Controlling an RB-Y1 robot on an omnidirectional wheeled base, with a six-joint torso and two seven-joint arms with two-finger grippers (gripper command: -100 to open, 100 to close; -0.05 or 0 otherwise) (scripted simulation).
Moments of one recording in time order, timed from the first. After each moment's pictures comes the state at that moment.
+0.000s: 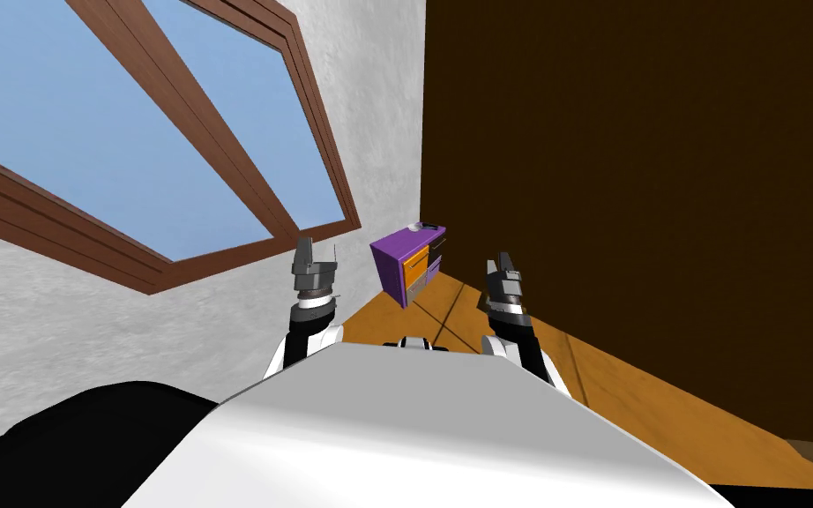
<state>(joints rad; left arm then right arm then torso) 0.52 0.04 0.04 -2.40 -0.11 -0.58 0.00 0.48 -0.03 0.01 -2.20 0.00 -0.43 0.07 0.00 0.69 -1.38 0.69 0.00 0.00</state>
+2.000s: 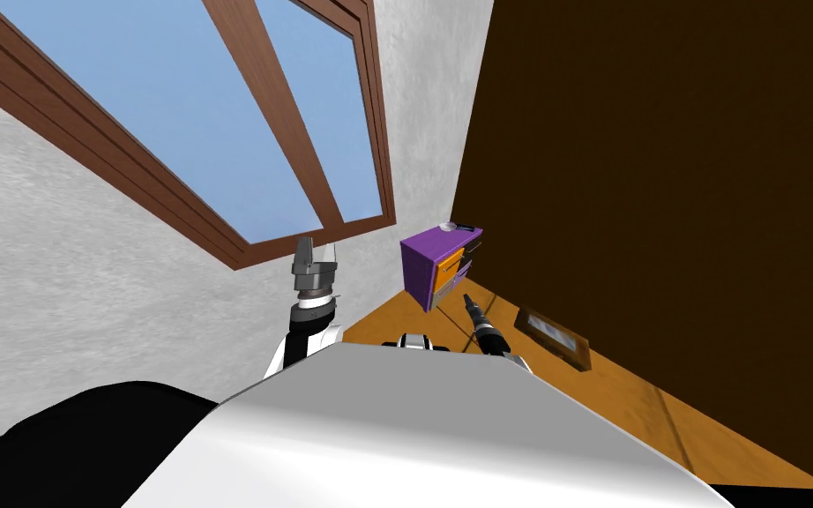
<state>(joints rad) 0.52 0.04 0.04 -2.40 -0.11 -0.58 0.00 0.48 -0.15 0.06 -1.82 0.44 0.04 0.08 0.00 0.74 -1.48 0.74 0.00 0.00</state>
